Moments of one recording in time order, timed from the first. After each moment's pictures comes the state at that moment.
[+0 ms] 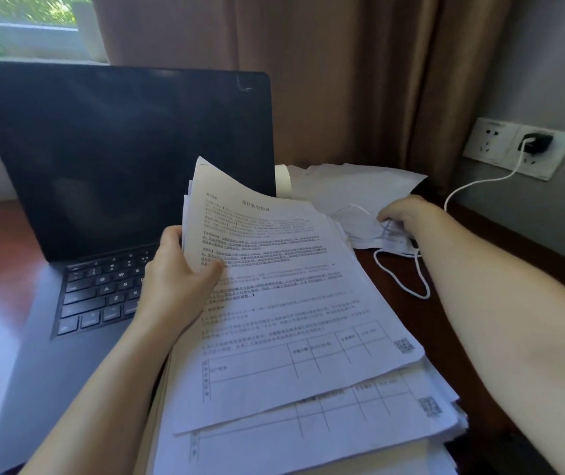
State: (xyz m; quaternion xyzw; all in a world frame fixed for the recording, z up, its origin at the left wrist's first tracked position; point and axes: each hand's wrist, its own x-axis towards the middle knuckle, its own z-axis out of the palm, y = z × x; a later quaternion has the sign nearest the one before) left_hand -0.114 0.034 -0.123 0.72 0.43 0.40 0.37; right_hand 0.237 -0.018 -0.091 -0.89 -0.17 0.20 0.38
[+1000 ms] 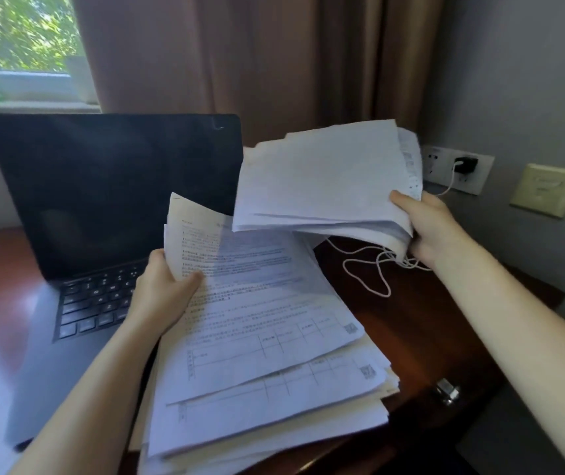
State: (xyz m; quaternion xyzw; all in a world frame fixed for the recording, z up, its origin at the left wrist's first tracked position) left_hand -0.115 0.029 -0.118 0.73 0.47 0.34 0.36; right_hand 0.156 -0.143 -0.037 -0.57 -0.23 0.20 0.77
